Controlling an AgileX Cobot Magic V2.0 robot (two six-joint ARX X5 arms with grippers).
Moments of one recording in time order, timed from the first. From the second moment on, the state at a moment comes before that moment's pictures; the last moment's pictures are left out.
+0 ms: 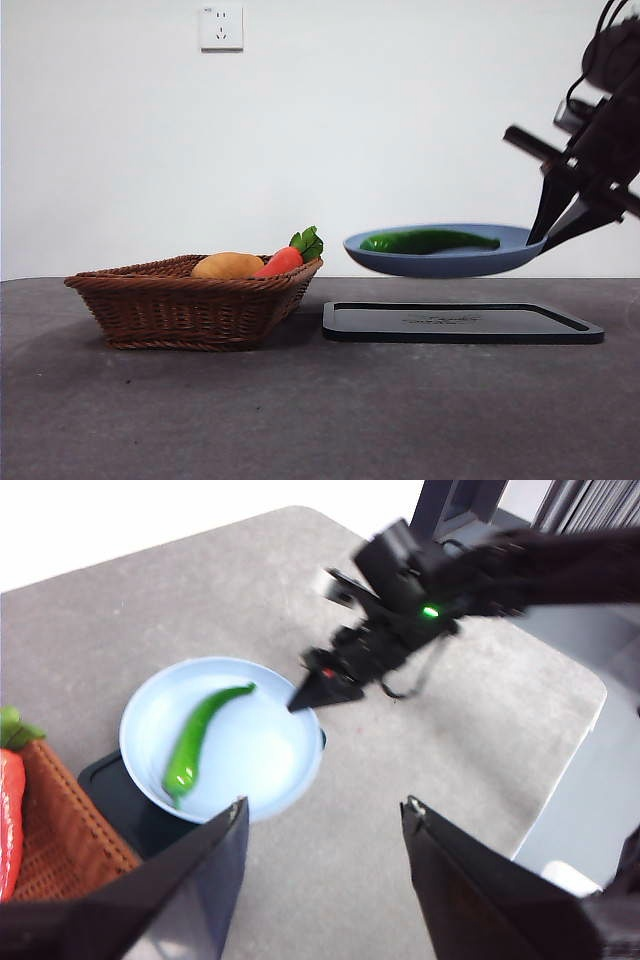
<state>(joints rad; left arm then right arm) -0.78 1.15 1.46 -0.74 0.13 -0.14 0.03 1.73 1.21 -0.48 -0.44 0.36</state>
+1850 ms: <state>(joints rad) -0.78 1.15 1.46 -0.88 -0.02 -0.05 0.12 1.24 1.28 -0.94 -0.39 0.08</state>
